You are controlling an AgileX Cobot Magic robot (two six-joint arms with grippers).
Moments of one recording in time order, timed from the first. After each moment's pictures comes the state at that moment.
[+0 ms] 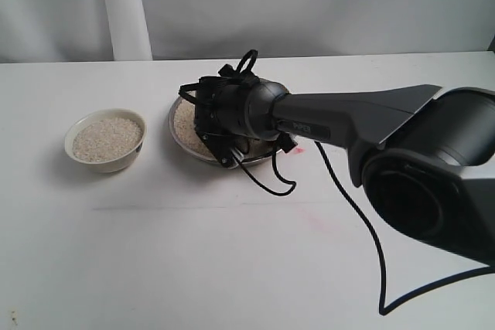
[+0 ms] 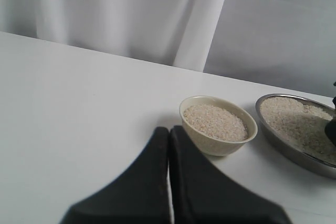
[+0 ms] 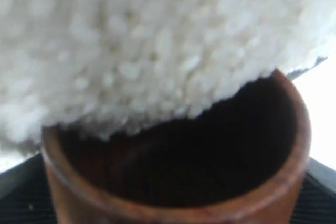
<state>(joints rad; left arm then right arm) 0.03 0.00 0.00 0.07 0.26 -0.27 0.75 2.47 -1.91 -1.05 0.96 -0.82</state>
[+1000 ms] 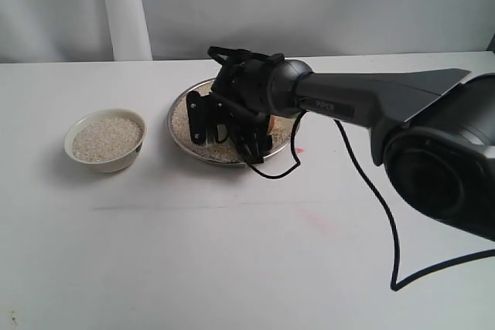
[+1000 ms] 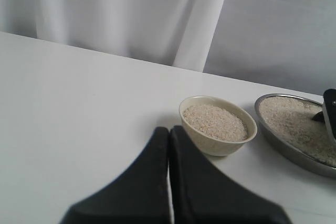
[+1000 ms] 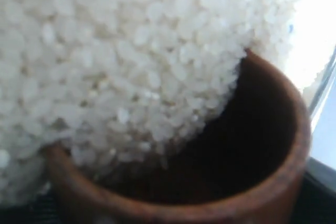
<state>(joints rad) 0.03 0.00 0.00 0.07 0.26 -0.27 0.68 2.45 -1.92 -0.63 0.77 -0.62</state>
